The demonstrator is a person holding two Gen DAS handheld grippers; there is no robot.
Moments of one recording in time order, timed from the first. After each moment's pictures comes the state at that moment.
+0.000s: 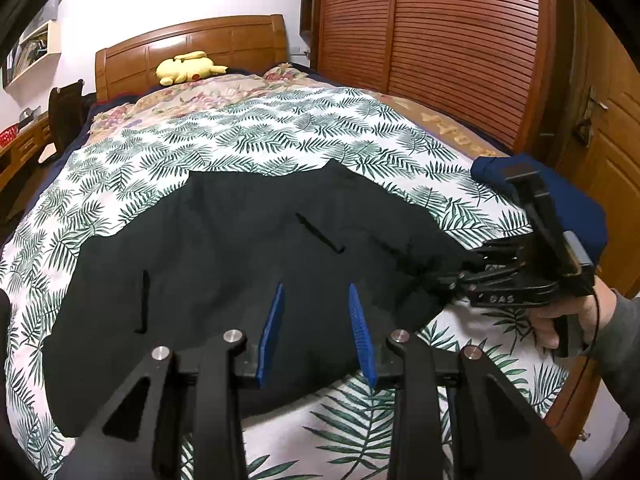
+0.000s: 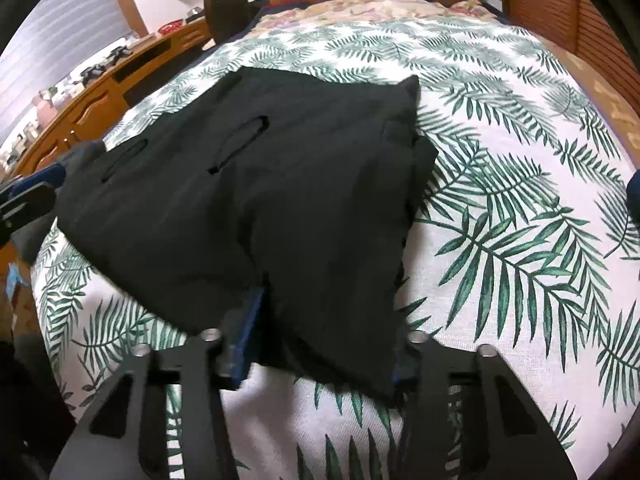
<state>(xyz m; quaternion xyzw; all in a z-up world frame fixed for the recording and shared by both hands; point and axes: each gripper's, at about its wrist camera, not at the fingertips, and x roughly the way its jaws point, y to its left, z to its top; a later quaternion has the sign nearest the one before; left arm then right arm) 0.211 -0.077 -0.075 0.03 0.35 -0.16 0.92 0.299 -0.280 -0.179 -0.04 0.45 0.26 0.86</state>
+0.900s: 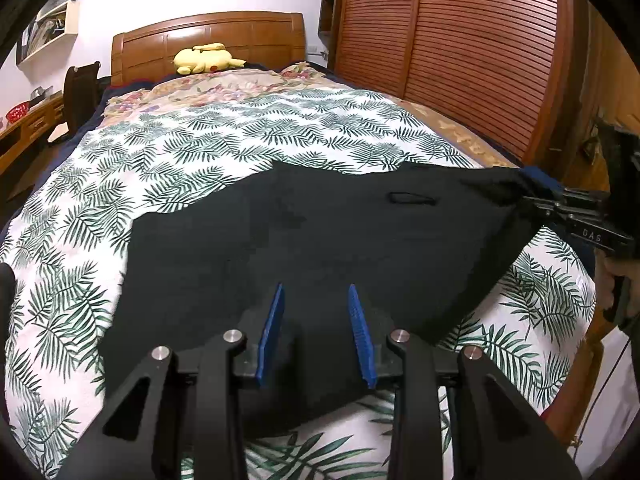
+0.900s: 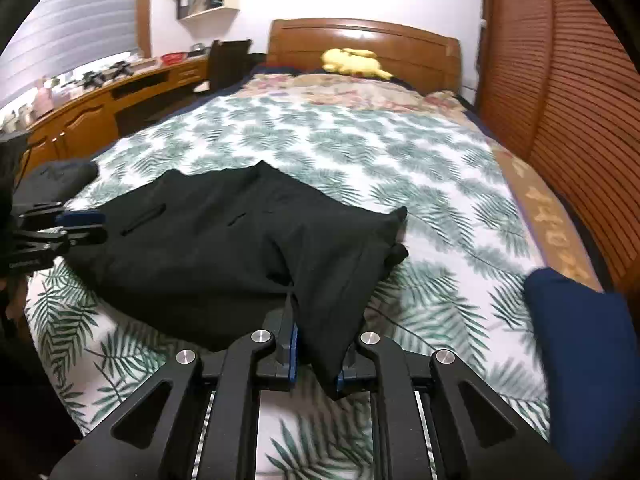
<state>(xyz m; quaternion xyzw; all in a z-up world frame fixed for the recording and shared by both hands) 0.204 -0.023 -0.076 0.00 0.36 -0.15 0.92 0.248 -0.290 -0.086 -0.12 0.32 0.19 0.92</state>
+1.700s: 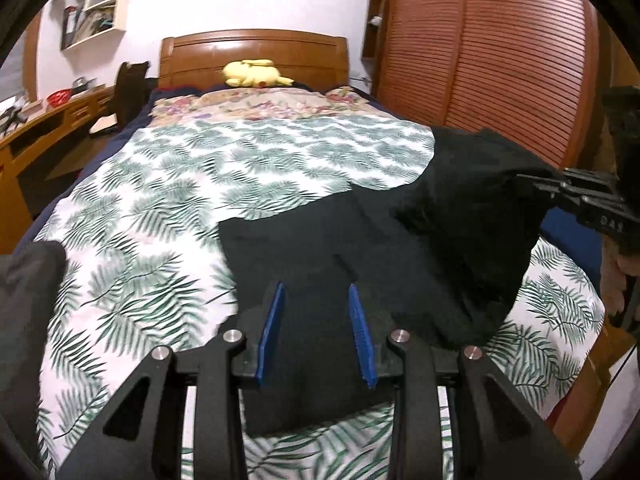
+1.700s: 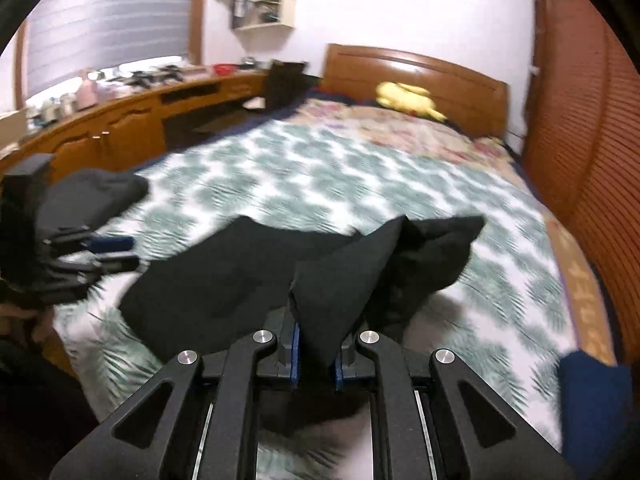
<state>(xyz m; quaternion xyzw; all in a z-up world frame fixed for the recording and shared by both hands) 0.170 0.078 -0.060 -0.04 0.32 -0.09 0.94 0.236 -0.152 -0.037 -0.15 0.27 0.29 0.91</state>
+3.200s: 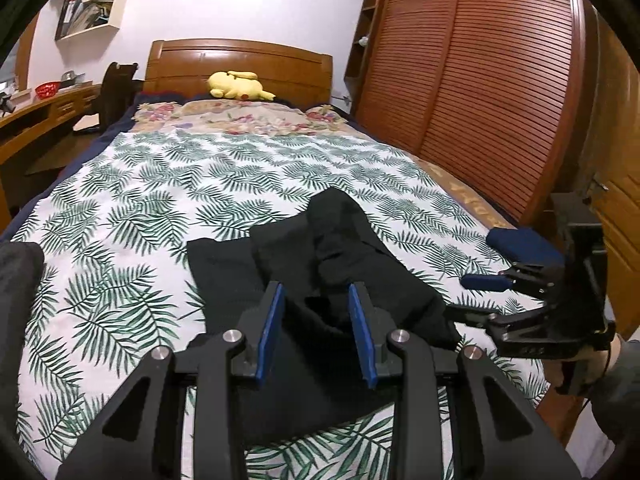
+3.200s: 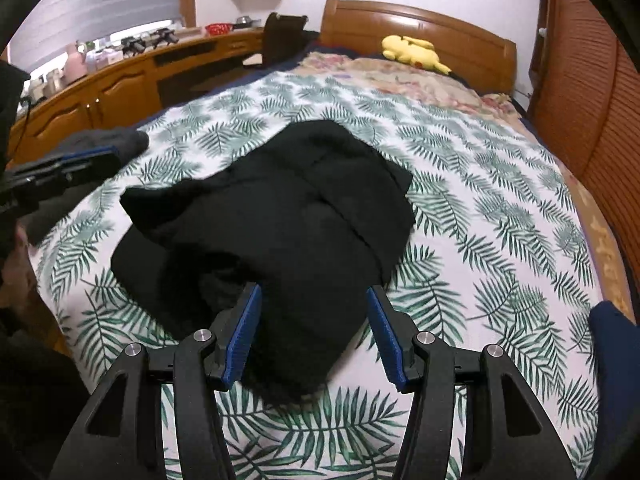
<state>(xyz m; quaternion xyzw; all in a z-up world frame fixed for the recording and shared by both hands) 0.170 0.070 -0.045 -0.08 0.29 -0.14 0.94 0.234 -0.137 -0.104 -0.15 0.35 0.26 0.89</state>
